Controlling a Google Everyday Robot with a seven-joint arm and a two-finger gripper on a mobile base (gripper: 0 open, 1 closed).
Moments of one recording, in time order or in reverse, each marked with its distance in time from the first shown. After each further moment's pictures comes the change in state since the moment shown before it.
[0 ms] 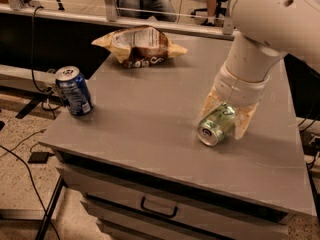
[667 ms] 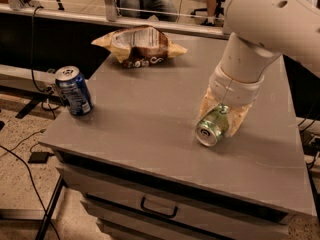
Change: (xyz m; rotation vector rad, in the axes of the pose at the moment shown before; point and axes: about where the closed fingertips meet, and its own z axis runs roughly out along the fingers) arm -0.004 -0.008 0.001 0.015 0.011 0.008
